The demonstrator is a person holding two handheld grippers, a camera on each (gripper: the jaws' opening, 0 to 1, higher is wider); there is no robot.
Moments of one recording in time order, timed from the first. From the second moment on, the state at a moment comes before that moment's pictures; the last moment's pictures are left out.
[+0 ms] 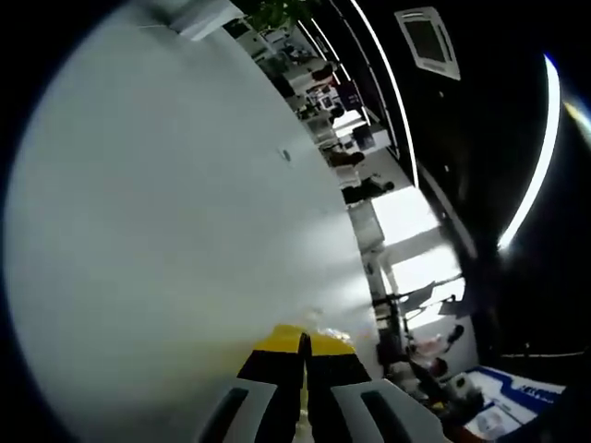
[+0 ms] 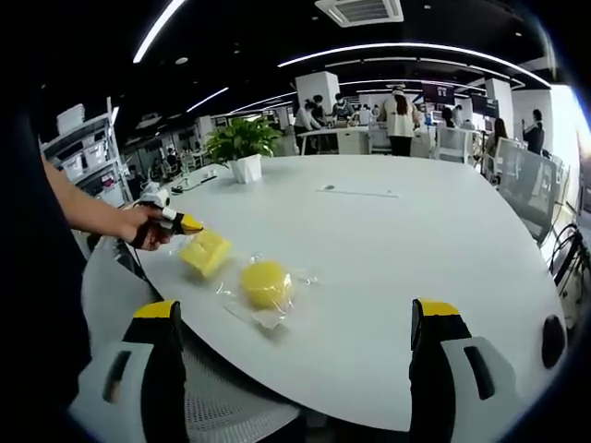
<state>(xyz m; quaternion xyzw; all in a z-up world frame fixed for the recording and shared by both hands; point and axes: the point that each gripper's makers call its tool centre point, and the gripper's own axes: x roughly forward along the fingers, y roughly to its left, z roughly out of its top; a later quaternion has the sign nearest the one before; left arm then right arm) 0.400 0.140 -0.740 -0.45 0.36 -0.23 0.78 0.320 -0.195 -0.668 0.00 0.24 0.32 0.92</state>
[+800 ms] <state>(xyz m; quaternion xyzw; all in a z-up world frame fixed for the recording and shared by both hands) 0.405 0.158 -0.775 -0.40 0.39 -0.20 0.81 0.324 -0.196 -0.671 0.01 0.25 0.32 0.92</state>
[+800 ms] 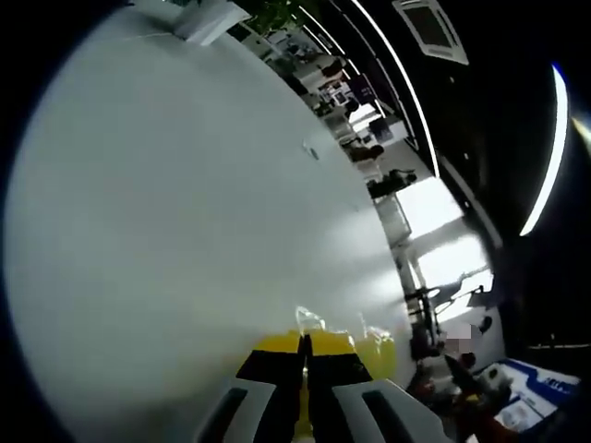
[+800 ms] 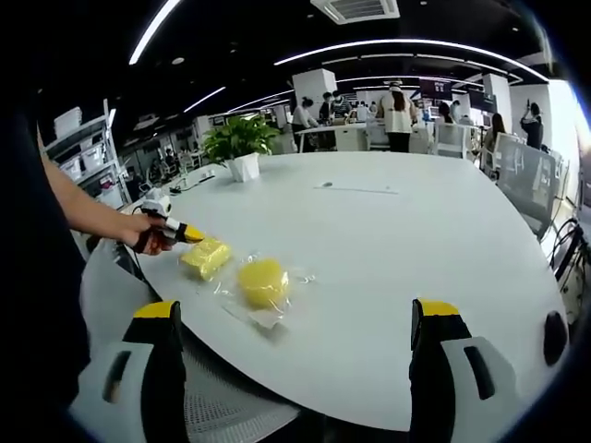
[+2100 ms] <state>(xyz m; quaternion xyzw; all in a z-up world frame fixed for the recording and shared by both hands) 0.391 0.196 -0.732 -0.13 0.28 -0.27 0.91 0.343 -0.195 -0.679 0.00 0.25 0.32 0.91</state>
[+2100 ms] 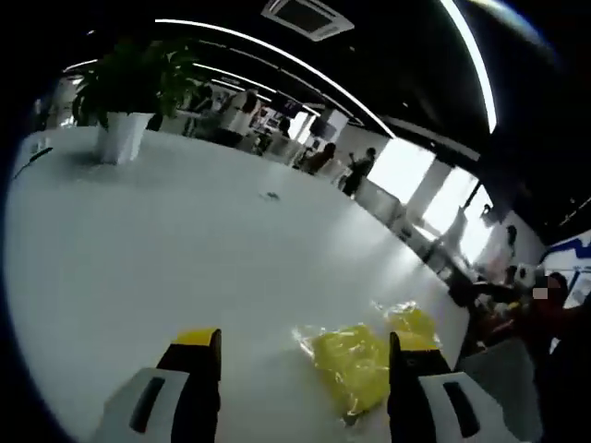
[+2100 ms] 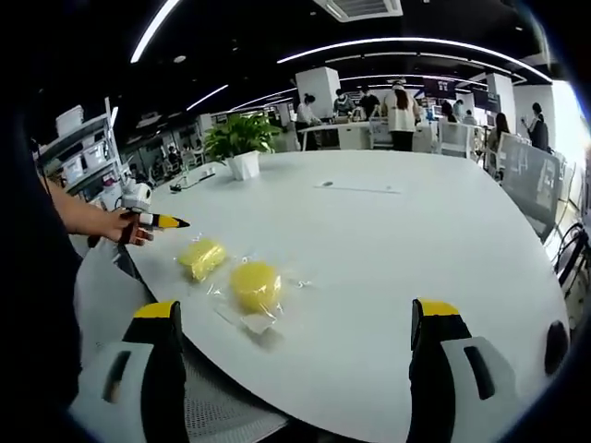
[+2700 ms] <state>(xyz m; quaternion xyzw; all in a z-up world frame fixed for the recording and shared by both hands) 0.340 0.225 -0.700 0.00 0.26 -0.26 0.93 0.344 -0.188 -0.687 -0.03 0.27 0.34 0.90</state>
